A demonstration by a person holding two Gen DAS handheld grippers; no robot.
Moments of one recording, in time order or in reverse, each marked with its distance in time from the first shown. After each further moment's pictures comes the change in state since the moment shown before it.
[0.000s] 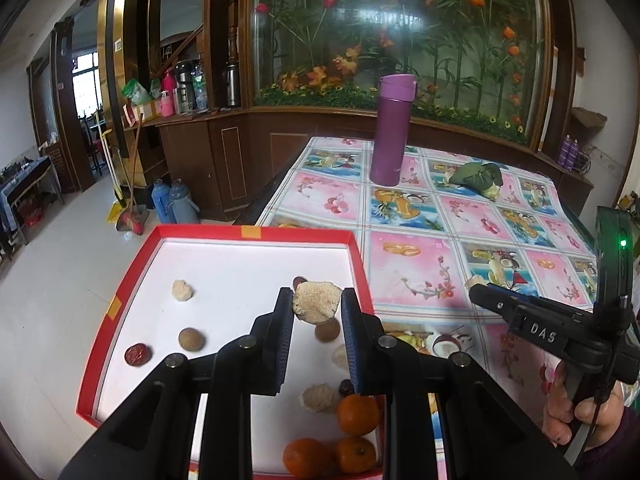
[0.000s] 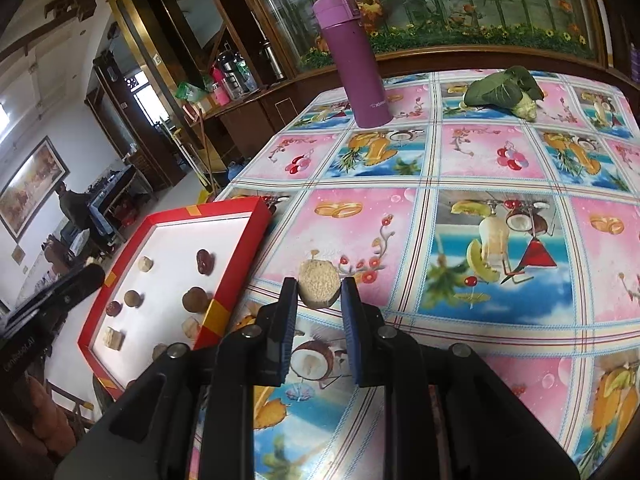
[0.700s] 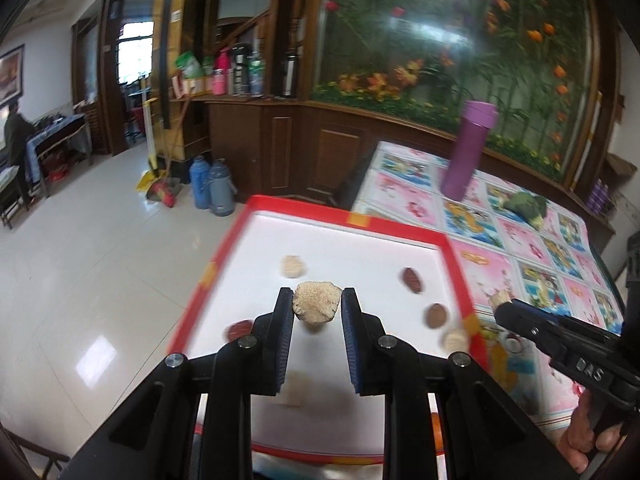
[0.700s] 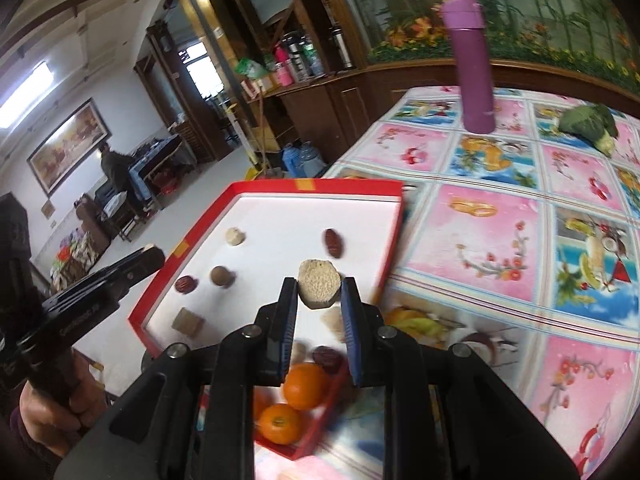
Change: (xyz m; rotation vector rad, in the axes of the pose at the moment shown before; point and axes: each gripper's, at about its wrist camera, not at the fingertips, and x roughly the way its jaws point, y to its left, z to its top) left arm -0.010 0.108 -0.021 -0.173 -0.008 0.078; right arm 0.012 0.116 -0.017 -0.163 0.040 0.139
